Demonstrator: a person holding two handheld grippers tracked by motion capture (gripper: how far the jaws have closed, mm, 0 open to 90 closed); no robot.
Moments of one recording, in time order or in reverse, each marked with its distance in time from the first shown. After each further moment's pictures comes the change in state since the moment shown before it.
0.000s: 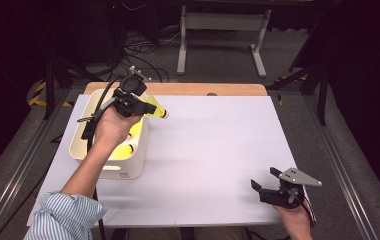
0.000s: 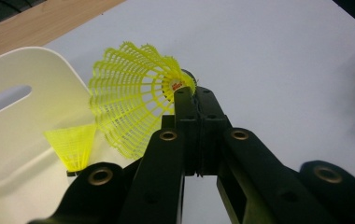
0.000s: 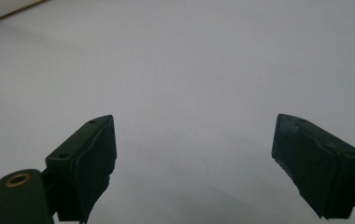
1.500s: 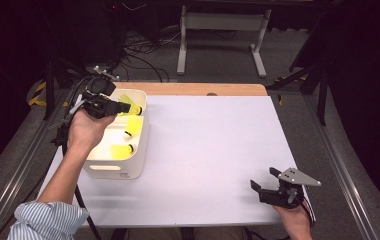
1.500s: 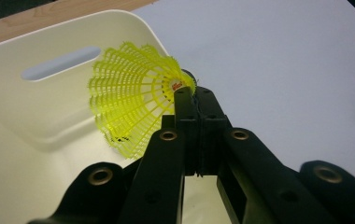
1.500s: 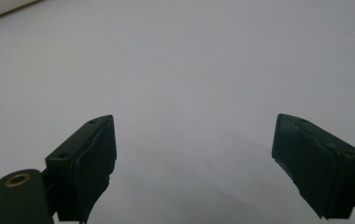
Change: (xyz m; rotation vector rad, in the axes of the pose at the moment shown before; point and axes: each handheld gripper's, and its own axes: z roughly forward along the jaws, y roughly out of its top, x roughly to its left) left arm 0.043 -0.036 -0.028 -0.046 0.059 -0.127; right arm 0.001 0.000 0.001 0.004 0.000 -0.007
